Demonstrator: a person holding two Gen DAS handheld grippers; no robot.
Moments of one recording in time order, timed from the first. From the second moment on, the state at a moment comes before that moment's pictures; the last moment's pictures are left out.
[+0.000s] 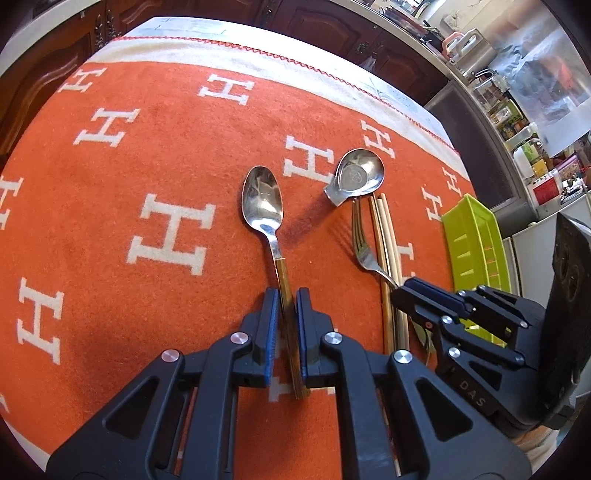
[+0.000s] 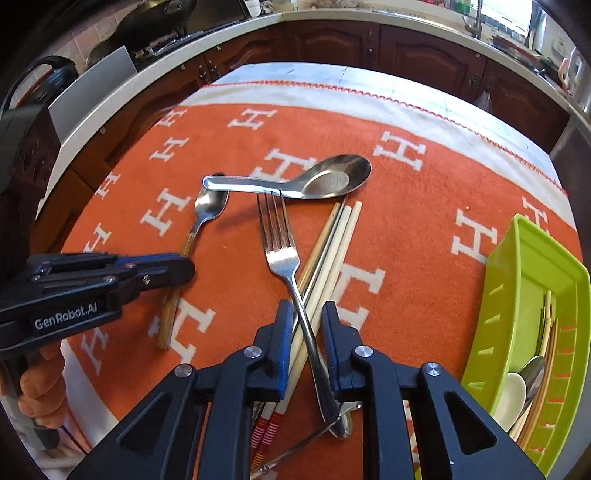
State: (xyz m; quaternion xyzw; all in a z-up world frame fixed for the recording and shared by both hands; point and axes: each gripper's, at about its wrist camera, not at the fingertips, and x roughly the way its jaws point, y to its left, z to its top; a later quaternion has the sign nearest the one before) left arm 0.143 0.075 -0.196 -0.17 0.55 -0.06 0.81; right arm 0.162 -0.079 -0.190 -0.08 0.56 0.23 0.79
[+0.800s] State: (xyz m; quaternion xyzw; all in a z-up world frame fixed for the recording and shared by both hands) left arm 0.098 0.062 -0.139 -0.13 0.52 -0.09 0.84; right arm 0.129 -0.096 -0.126 0.03 0.50 0.27 0.82
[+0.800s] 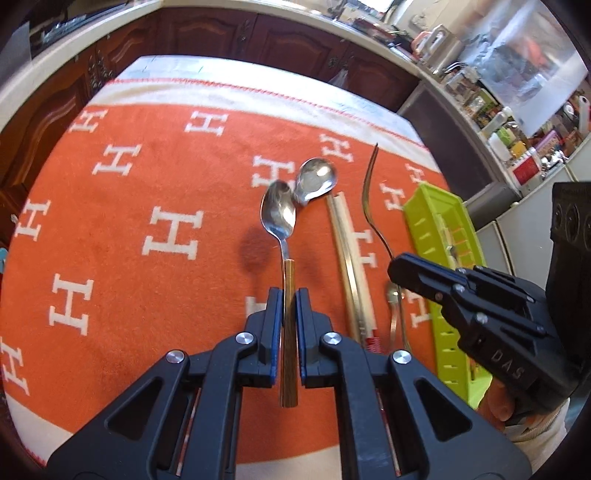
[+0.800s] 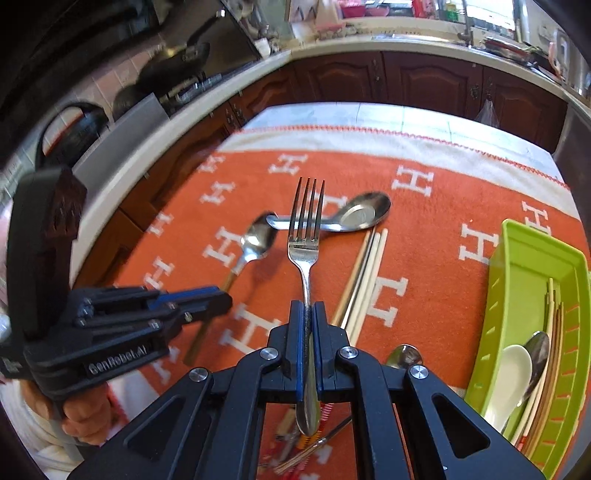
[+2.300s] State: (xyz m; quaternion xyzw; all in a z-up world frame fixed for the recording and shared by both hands) left arm 0.091 -0.171 -0.136 -0.01 0.57 -0.22 0.79; right arm 0.082 -0.325 -0.145 0.16 0.56 0.04 0.81
